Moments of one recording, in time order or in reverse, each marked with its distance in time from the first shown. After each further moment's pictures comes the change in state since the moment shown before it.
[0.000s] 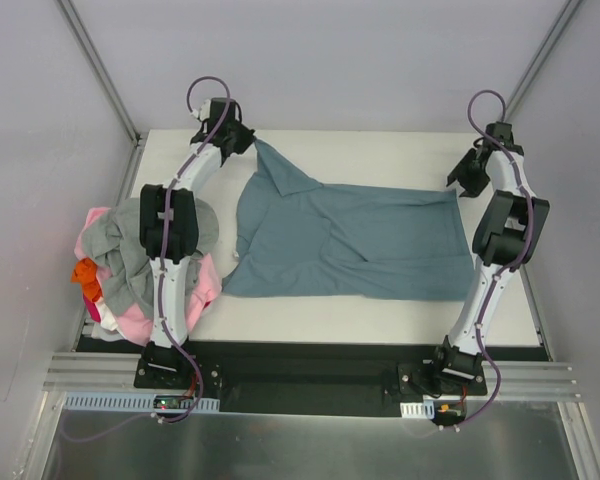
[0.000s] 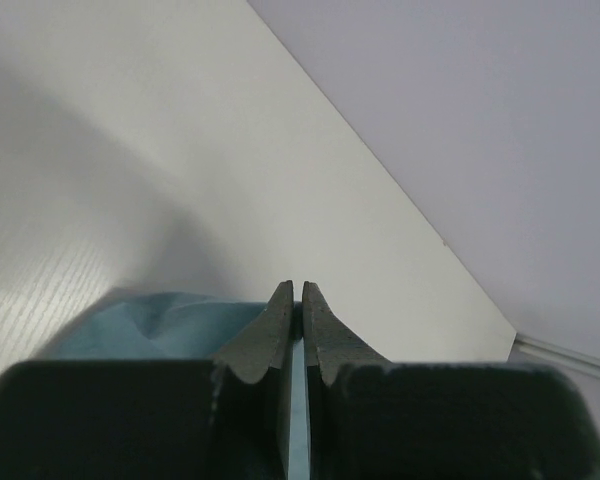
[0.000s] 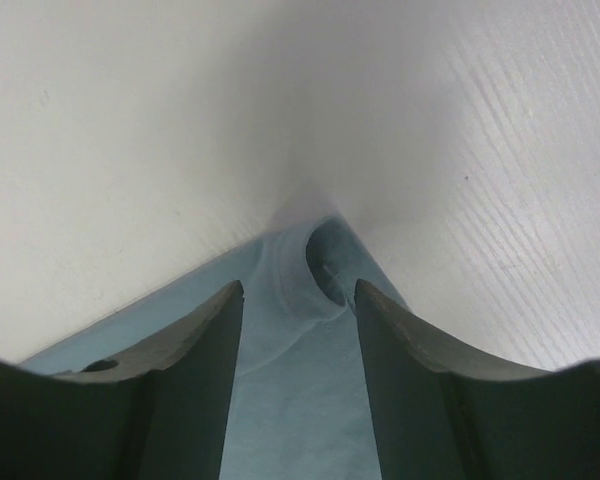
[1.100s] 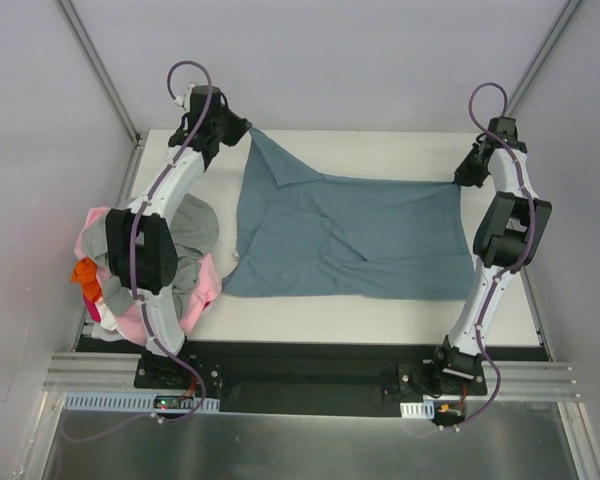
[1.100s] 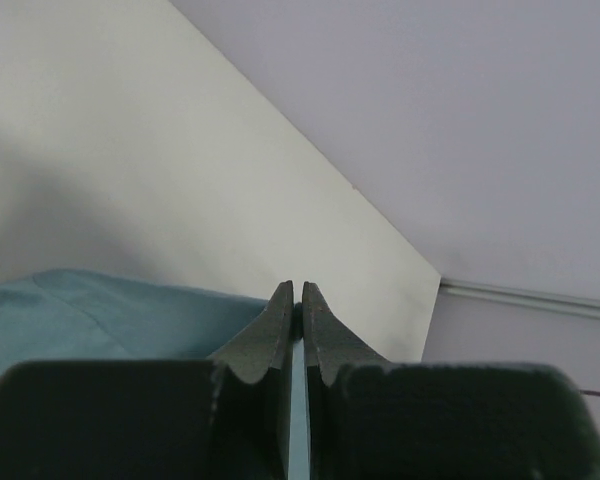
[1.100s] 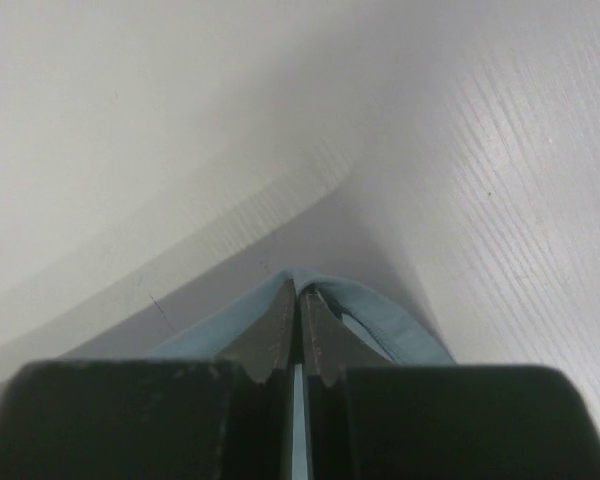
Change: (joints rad) left arm -0.020 -0.359 -0.207 -0.014 0.025 -0.001; right arm 0.000 -0.017 0.021 0.021 -0.047 -0.028
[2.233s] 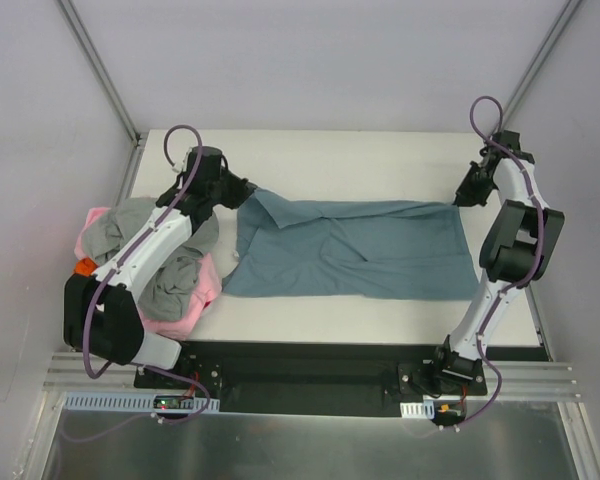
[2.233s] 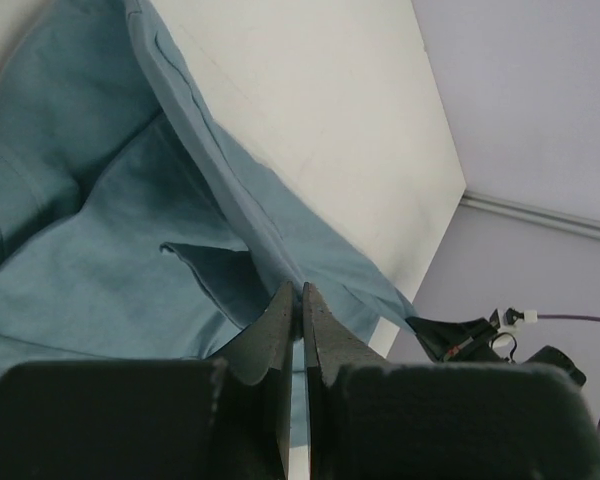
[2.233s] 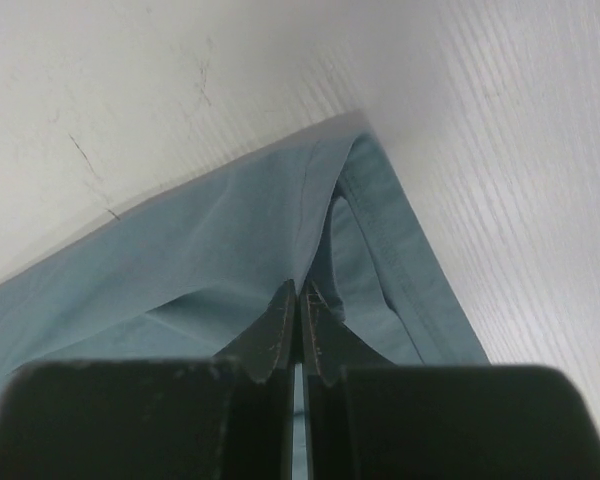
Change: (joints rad) left arm -0.112 -0.512 -0.639 -0.043 0.000 -0.212; right arm -0.016 -0.198 -0.266 -0.082 -0.043 -0.118
